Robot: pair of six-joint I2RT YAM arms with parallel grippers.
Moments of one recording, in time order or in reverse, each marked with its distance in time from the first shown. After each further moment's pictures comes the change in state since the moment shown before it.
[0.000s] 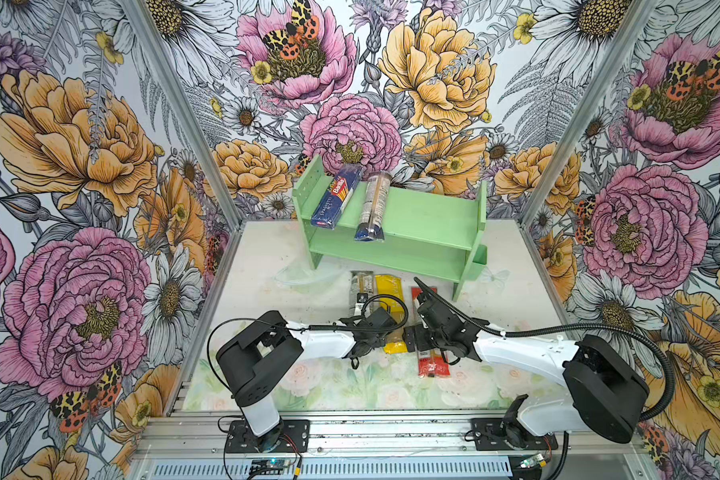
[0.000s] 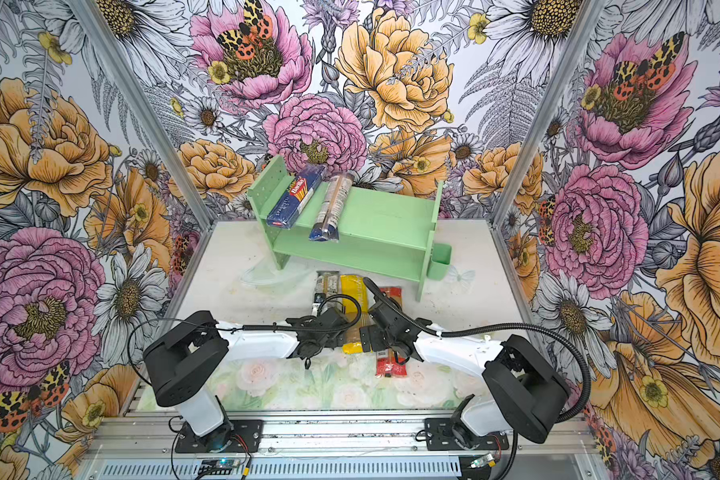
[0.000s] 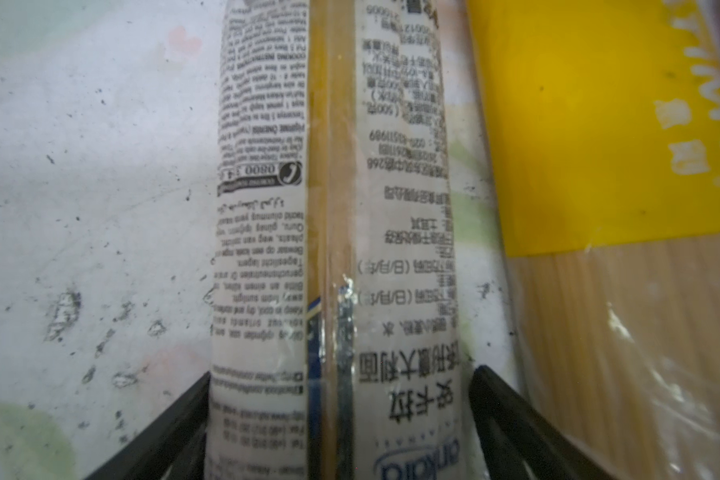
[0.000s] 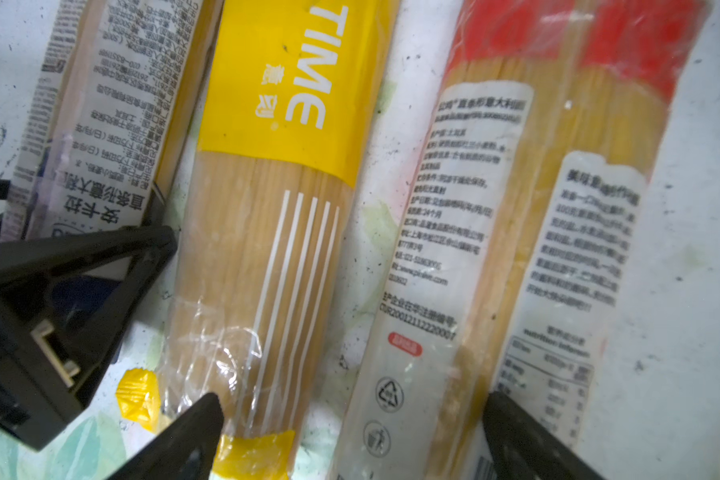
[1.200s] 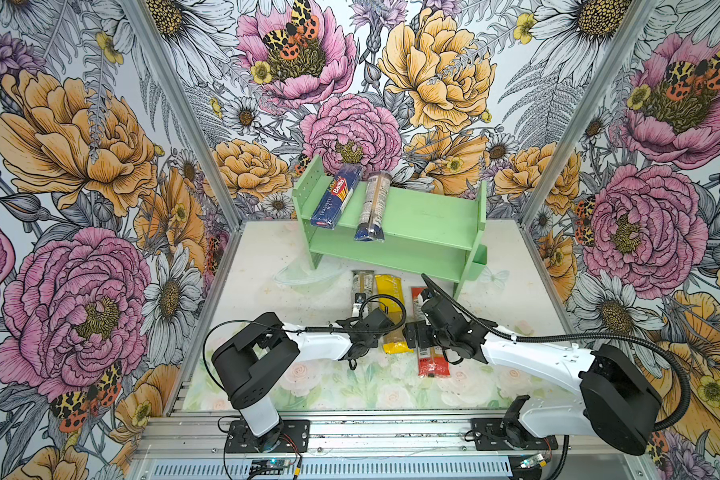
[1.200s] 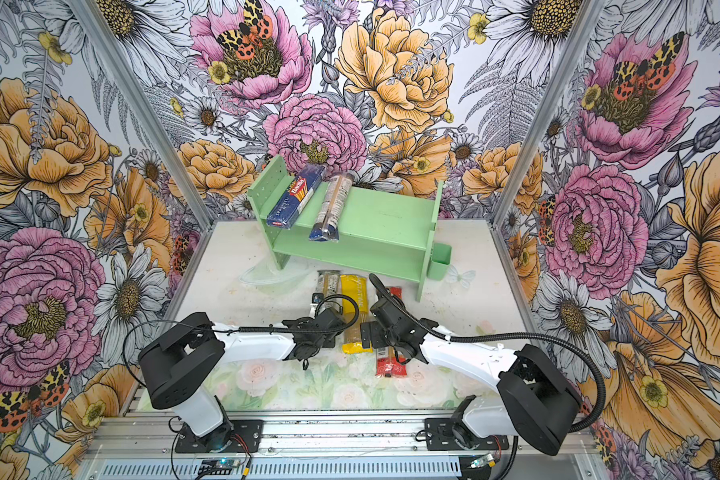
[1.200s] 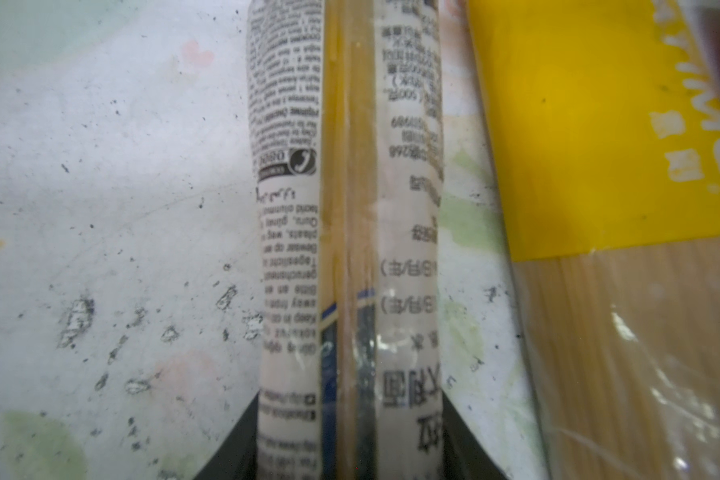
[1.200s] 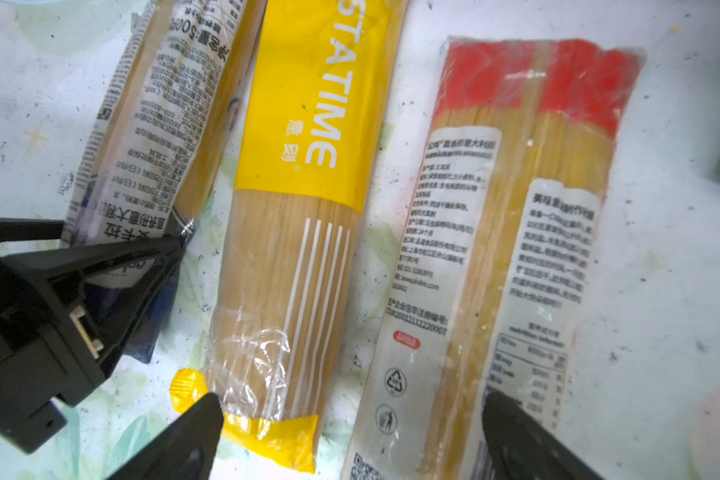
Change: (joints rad) left arm 0.005 -0.032 -0.046 0.051 -0.004 0.022; right arm 0.007 -0.091 0.005 -0.019 0.011 0.045
